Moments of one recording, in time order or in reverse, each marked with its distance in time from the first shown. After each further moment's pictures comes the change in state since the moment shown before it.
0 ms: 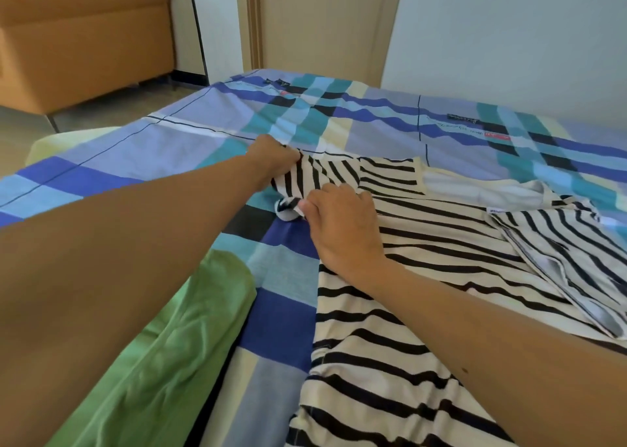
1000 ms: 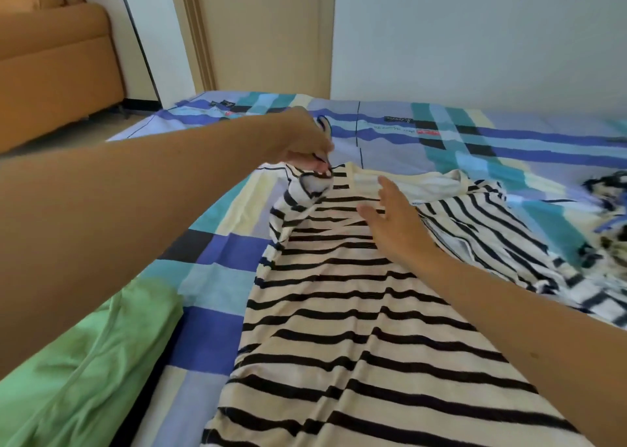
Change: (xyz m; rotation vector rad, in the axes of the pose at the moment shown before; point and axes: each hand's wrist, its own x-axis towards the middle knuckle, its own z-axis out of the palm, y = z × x) left_hand -0.074 0.148 0.051 0.124 -0.390 0.197; right_hand -0.050 0.143 -0.071 0.513 -0.124 0.599
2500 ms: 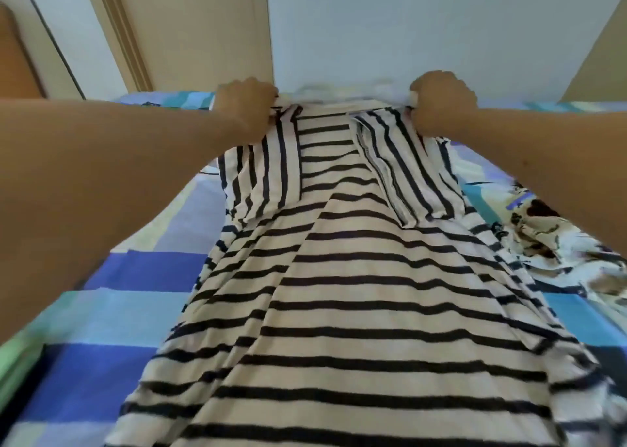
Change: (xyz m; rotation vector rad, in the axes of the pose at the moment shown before) left_hand 0.073 0.046 0.060 1.047 0.396 0.396; right_hand 0.123 0.052 -0.206 -0.699 0.245 0.005
